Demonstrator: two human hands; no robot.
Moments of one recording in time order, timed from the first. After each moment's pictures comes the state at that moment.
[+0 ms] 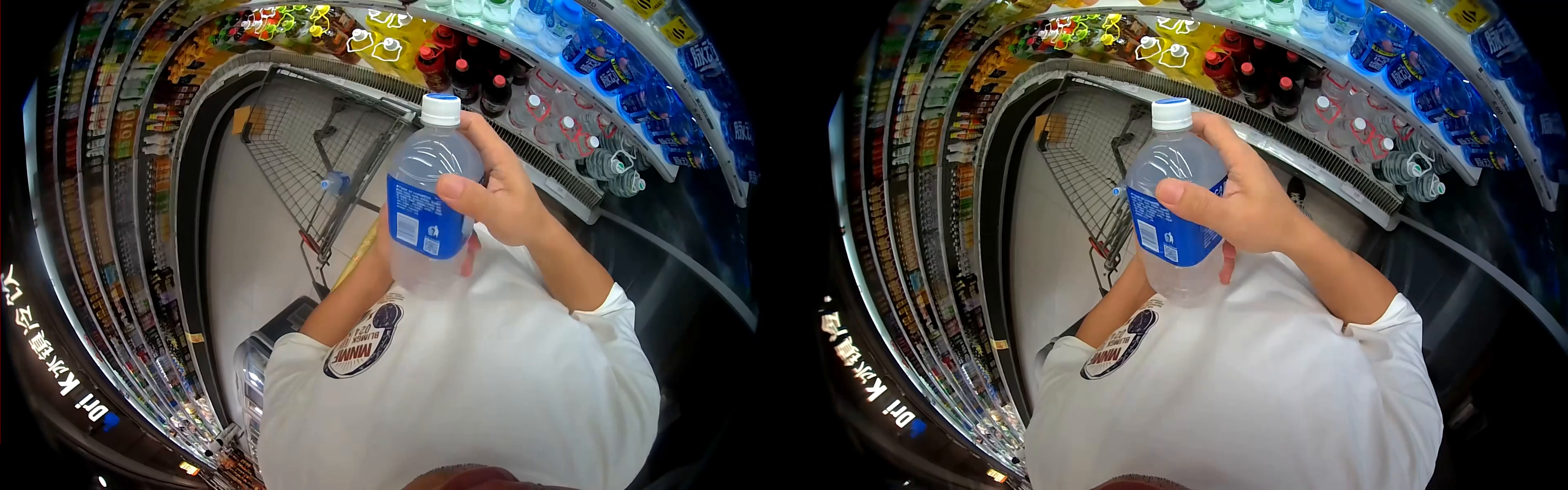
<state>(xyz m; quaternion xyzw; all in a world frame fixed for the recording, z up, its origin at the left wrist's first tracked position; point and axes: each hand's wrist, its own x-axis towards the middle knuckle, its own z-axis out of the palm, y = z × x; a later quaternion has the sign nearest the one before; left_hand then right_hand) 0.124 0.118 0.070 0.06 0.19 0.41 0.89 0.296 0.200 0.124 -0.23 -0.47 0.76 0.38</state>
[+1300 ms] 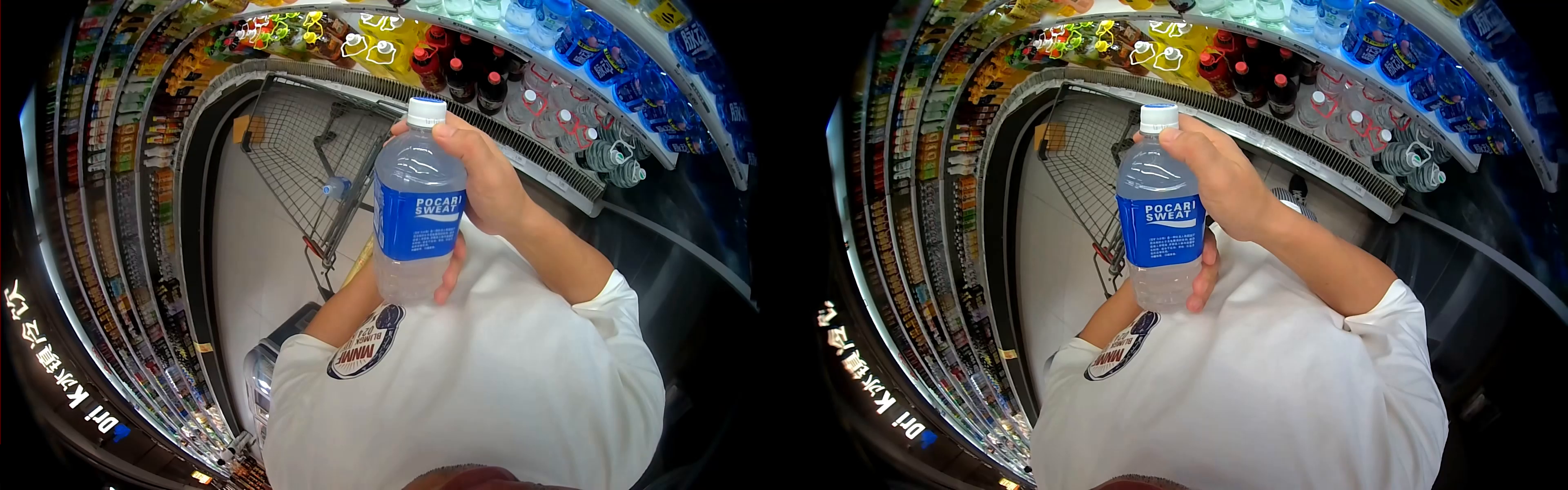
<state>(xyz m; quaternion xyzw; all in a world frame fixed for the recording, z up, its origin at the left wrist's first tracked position) 0.113 0.112 0.058 -0.04 -0.04 0.25 0.97 0.272 0.207 0.124 -0.21 -0.33 0.84 0.39</state>
